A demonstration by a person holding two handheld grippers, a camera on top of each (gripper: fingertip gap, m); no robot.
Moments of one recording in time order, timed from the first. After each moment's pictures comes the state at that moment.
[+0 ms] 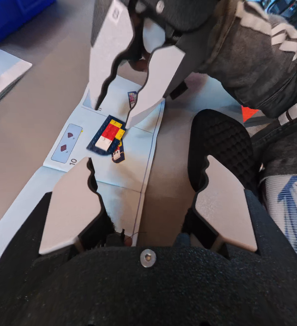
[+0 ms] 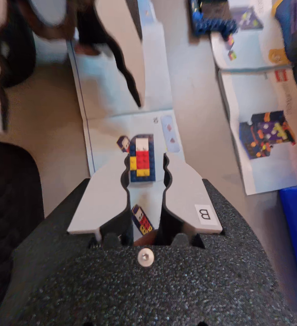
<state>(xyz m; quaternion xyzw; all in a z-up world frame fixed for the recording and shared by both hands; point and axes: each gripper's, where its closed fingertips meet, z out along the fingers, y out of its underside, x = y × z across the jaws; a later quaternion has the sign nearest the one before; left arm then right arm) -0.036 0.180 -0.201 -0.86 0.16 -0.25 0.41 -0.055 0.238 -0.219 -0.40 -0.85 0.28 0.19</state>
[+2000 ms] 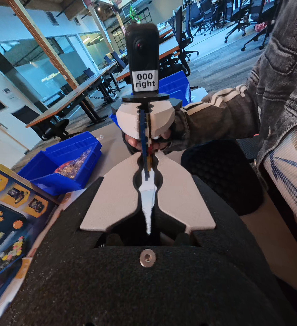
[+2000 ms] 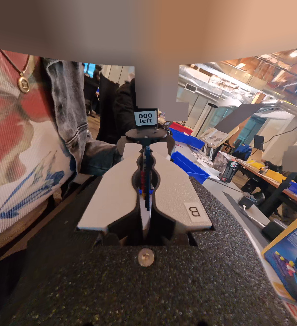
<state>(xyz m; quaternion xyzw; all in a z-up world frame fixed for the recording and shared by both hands) 0.012 0.123 -0.089 -0.67 0.37 -0.05 0.65 0.004 0.099 -0.055 -0.06 -0.64 0.68 0.35</state>
